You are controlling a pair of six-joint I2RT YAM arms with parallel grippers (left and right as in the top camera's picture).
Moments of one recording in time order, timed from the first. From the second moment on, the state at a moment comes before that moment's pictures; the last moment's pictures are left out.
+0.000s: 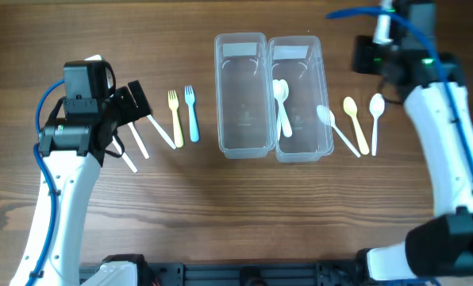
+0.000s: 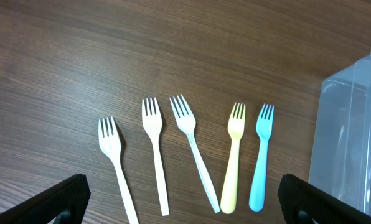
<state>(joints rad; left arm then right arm) 0.00 1.31 1.14 -0.74 -0.11 -0.32 -0.02 1.64 1.51 -0.77 0.09 0.08</state>
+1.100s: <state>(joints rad) 0.00 1.31 1.14 -0.74 -0.11 -0.32 -0.26 2.07 1.42 -0.87 -0.07 0.01</state>
